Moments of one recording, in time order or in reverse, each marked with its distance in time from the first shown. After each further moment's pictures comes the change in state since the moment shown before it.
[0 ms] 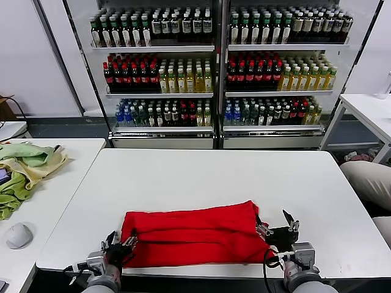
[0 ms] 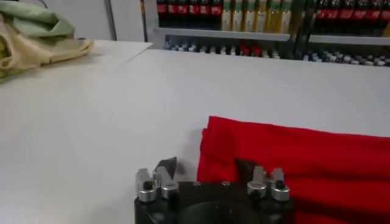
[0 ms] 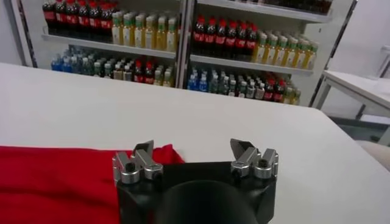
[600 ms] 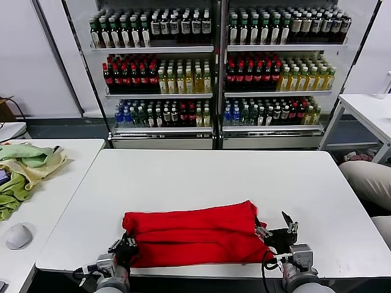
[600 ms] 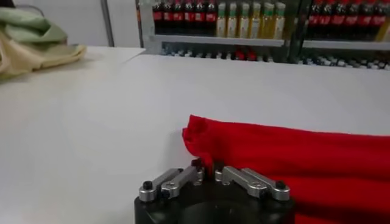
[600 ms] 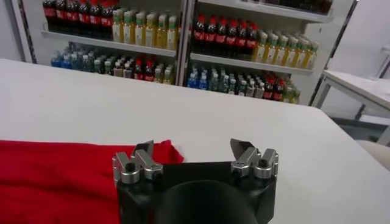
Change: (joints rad) left arm -0.019 -0.031 0.044 0.029 0.118 -0.012 0.005; right arm -0.005 -0.003 0.000 0.006 -0.011 0.003 0.000
